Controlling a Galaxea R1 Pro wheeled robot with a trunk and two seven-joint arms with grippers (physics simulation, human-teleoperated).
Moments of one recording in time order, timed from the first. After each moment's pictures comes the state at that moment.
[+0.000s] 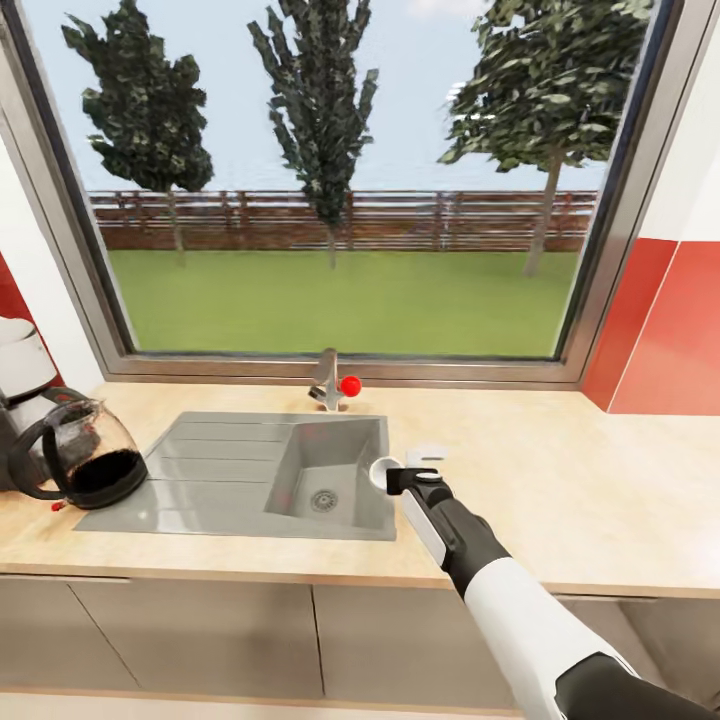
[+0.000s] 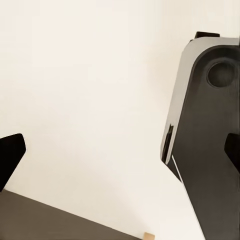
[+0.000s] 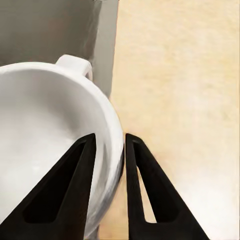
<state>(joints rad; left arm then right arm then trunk) -0.05 0.07 0.34 -0.11 -0.23 0.00 0.18 -0.82 0.17 0.31 -0.71 -0.30 0.47 -0.36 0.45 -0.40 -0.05</state>
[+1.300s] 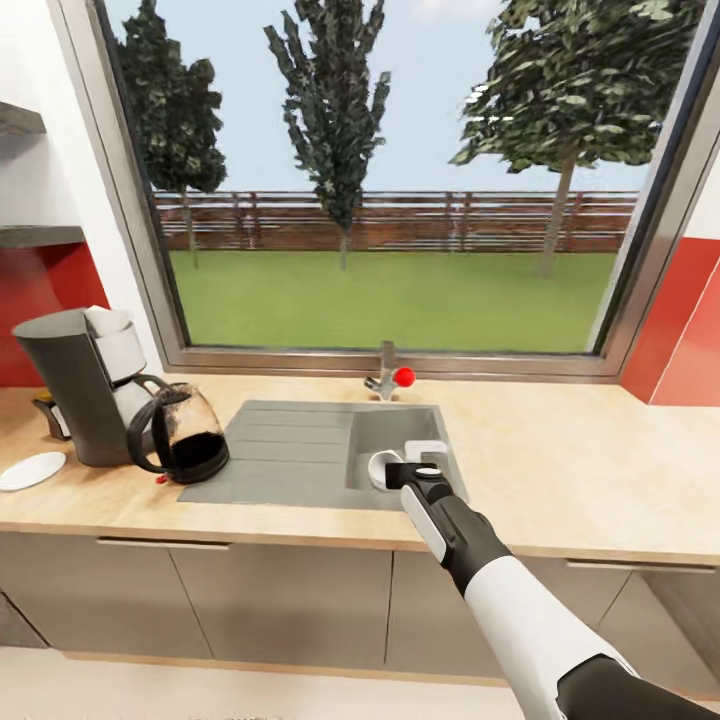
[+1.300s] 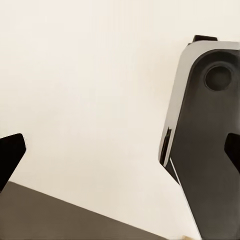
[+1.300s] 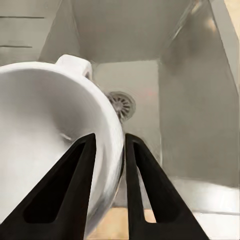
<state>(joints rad) -0.05 0.06 0.35 -0.11 -0.23 -0.01 0.18 -0.82 0.17 0.31 -0.75 -0.30 0.47 -0.36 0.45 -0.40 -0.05</state>
